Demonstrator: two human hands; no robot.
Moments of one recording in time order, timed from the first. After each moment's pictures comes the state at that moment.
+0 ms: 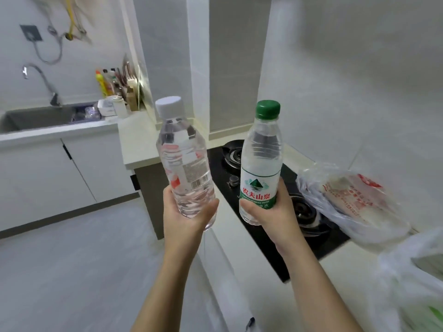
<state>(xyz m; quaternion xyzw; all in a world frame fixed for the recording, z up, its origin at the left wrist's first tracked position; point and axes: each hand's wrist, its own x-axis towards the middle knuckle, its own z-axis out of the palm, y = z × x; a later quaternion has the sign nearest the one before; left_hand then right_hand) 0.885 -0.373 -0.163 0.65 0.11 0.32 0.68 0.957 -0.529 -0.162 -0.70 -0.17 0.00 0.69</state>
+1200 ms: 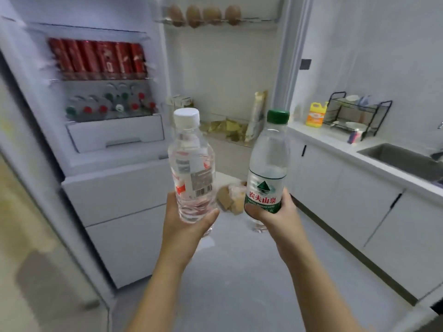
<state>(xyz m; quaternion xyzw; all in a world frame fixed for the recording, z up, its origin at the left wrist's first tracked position) 0.556 -0.209 -0.142 0.43 0.53 0.68 0.26 0.724 -0.142 -0.120 -0.38 -0.58 0.52 0.50</state>
